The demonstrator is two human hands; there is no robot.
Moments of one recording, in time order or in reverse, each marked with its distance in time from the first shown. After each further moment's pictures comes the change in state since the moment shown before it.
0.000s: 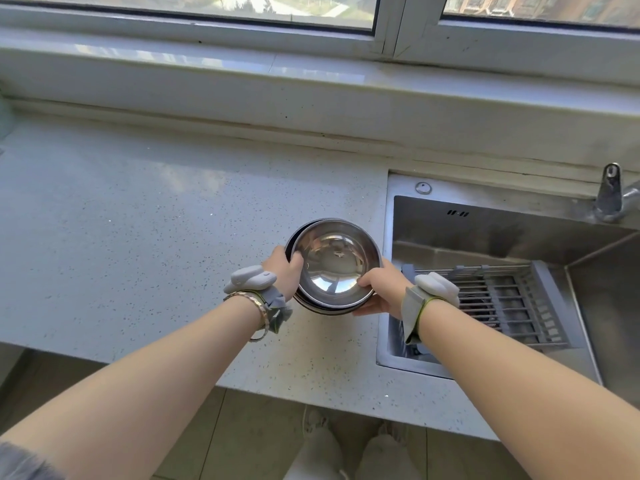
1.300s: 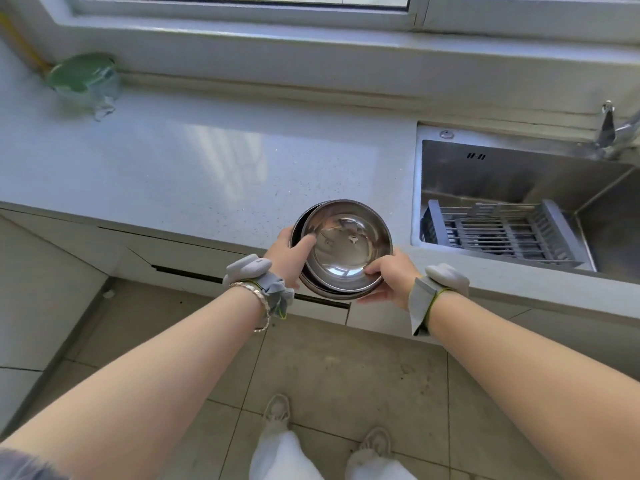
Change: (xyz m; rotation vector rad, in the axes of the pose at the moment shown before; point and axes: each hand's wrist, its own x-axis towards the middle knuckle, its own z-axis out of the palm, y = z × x) left_hand -0.227 -0.147 -0.039 -0.348 -0.027 0.030; right_hand -0.173 0.161 0.108 0.098 0.017 -0.106
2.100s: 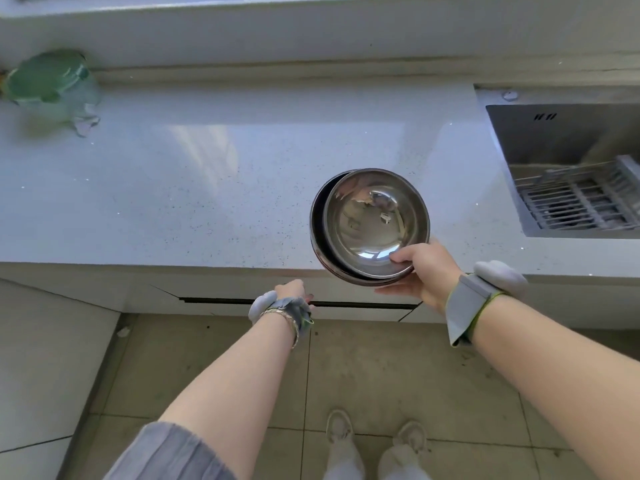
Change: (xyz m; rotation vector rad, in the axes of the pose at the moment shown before) left_hand 0.188 -0.160 -0.101 -0.513 -0.003 -0.544; right_hand 0.068 -0.021 0.166 0.259 0.150 -0.015
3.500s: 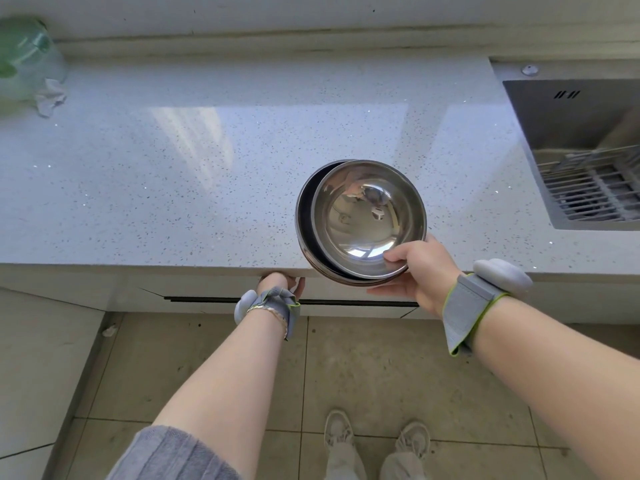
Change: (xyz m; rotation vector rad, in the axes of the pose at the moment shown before) left_hand 0.081 0.000 -0.004 -0.519 -0.026 -0.091; right_hand 0.029 0.012 0.016 0.012 -0.007 0.022
